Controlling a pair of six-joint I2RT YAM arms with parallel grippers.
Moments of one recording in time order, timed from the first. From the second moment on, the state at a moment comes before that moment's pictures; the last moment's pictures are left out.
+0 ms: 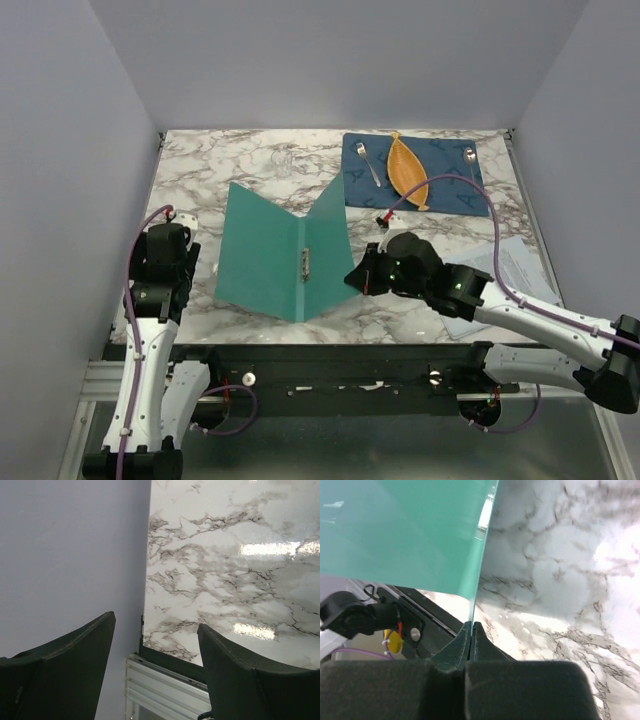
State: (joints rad) left arm 0.00 0.69 0.77 -0.81 -0.48 0.37; right arm 0.99 1.07 0.80 -0.29 0.09 0.76
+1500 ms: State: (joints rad) left arm 0.00 0.93 1.04 -0.81 -0.21 0.37; right arm 0.99 0.93 0.49 -0.71 0.34 1.31
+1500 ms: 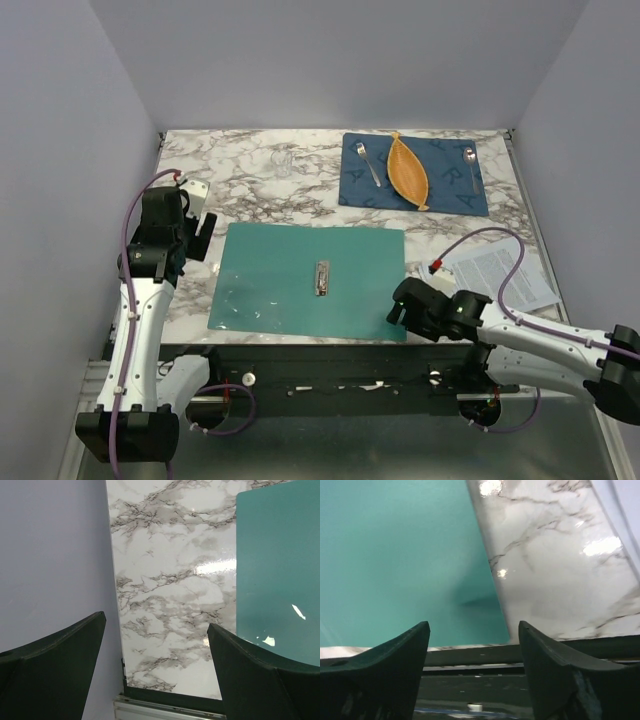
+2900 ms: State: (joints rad) left arm 0.00 0.95 0.78 -0.65 -0.19 0.43; right arm 1.00 1.86 1.20 -0.46 0.08 0.72
